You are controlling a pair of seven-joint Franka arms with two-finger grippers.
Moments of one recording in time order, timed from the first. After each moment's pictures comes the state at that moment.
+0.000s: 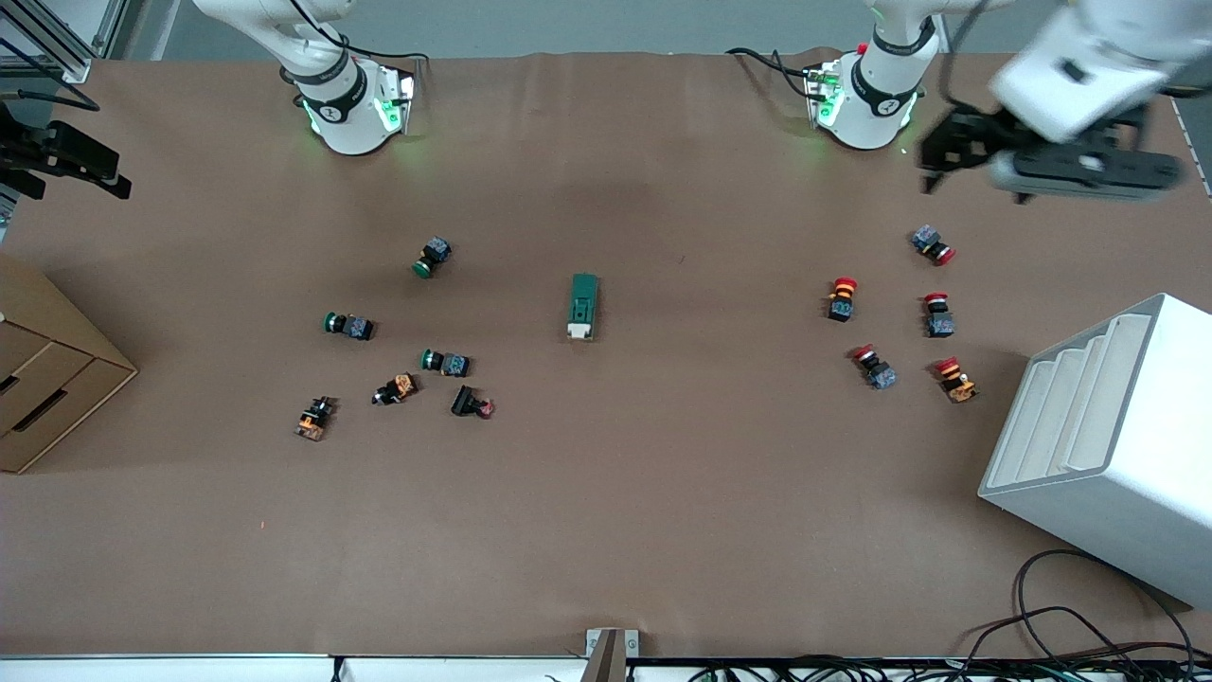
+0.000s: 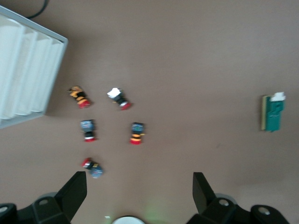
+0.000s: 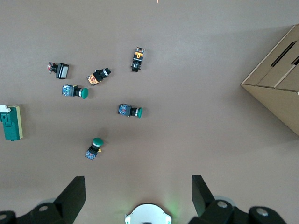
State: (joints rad) left arm -0.02 -0.03 -0.37 -1.49 0.00 1.45 -0.26; right arm -0.01 -0.09 -0.04 -1.54 0.01 1.37 -0.03
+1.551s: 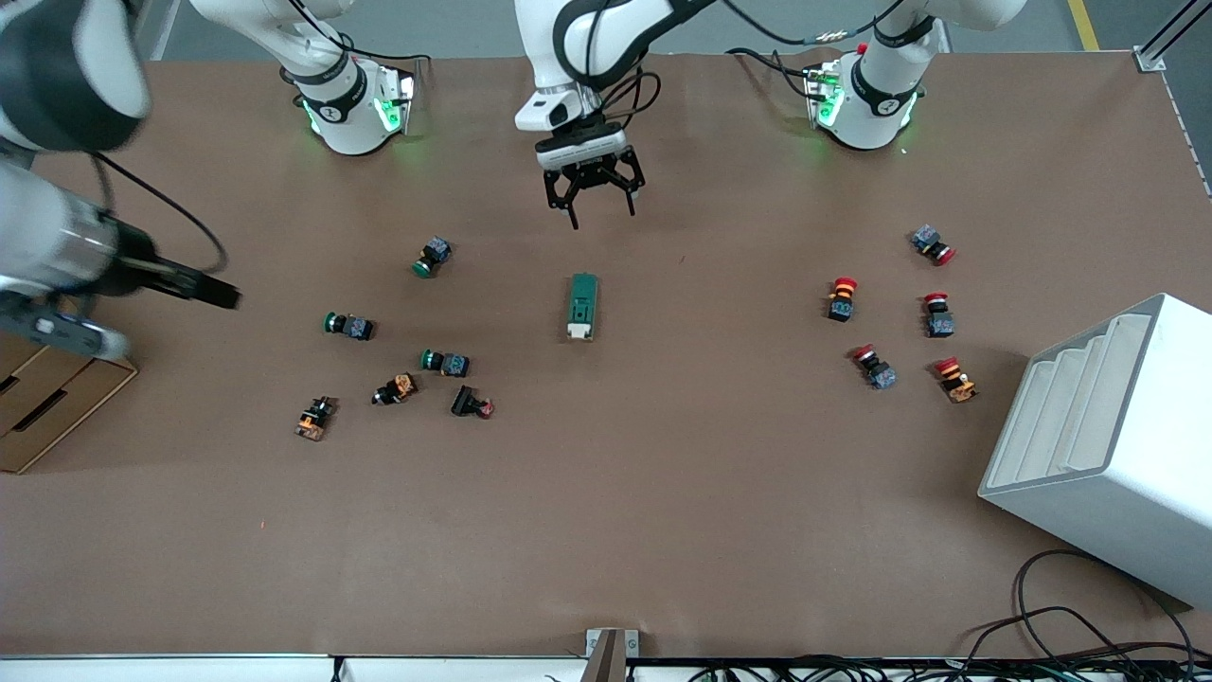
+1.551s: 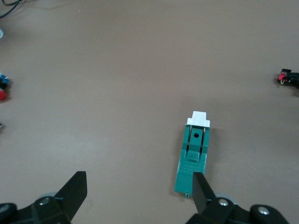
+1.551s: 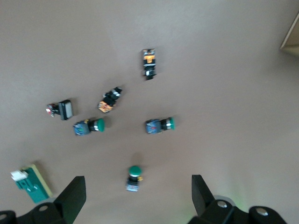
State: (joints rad) left arm -0.55 0.53 -0.80 -1.87 1.15 1.89 -1.99; right arm 0.12 0.19 0.00 -1.53 0.04 1.53 0.52
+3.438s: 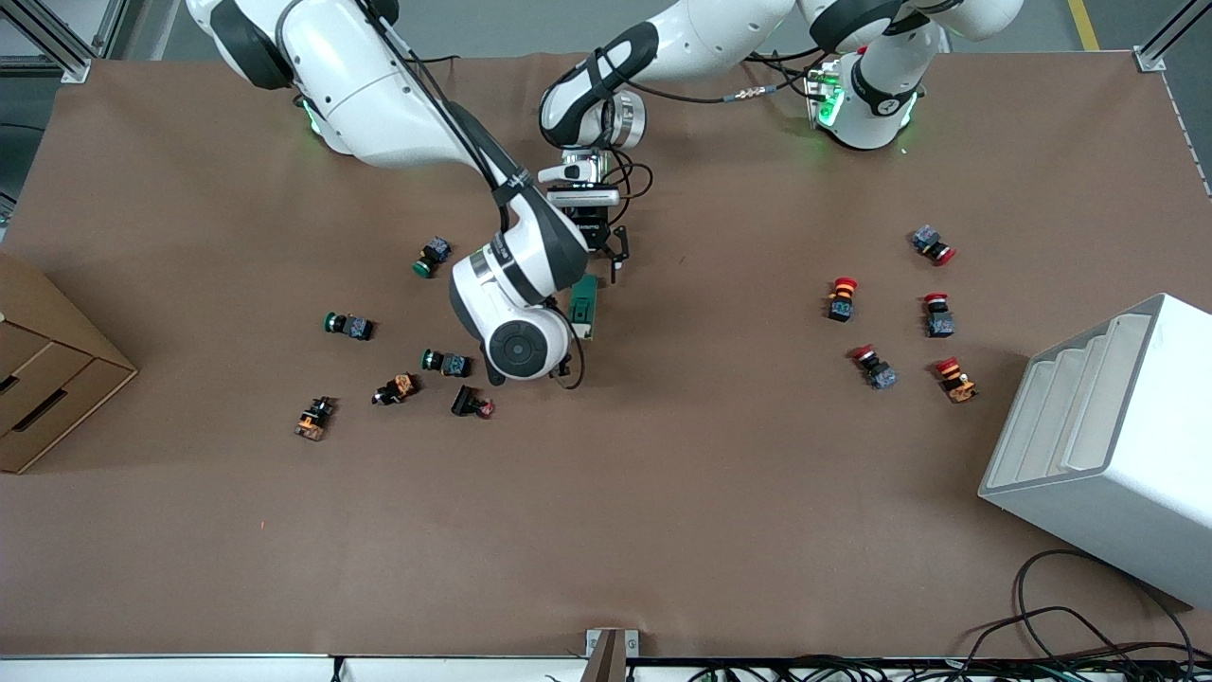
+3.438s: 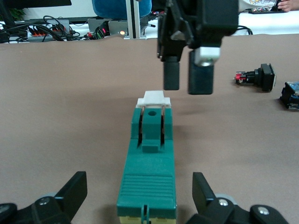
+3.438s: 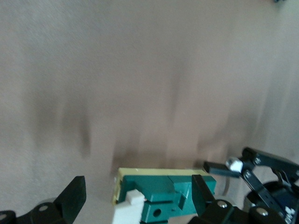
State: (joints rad) left arm -0.86 0.87 -0.48 -1.85 1.84 1.86 -2.51; right arm 0.63 0.83 0.01 -1.34 0.28 1.83 1.92
